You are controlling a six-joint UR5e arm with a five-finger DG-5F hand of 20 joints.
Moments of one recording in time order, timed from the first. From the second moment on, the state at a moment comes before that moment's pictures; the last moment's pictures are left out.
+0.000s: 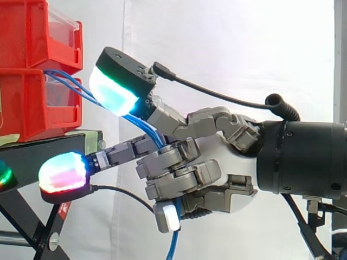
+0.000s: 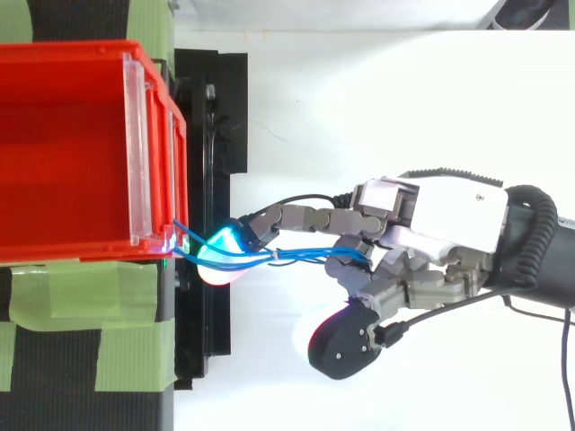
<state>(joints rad) 0.31 -2.07 -1.78 -2.39 -1.05 -0.06</state>
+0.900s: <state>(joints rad) 0.31 -2.07 -1.78 -2.39 -1.04 -0.07</state>
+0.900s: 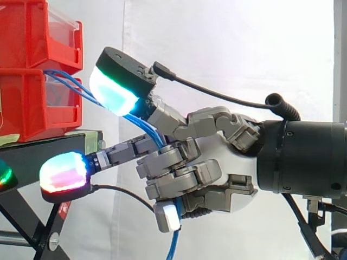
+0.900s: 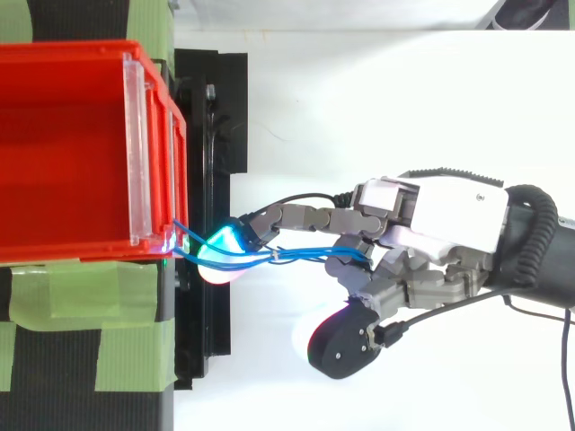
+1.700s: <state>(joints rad) 0.31 -2.07 -1.78 -2.39 -1.04 -0.07</state>
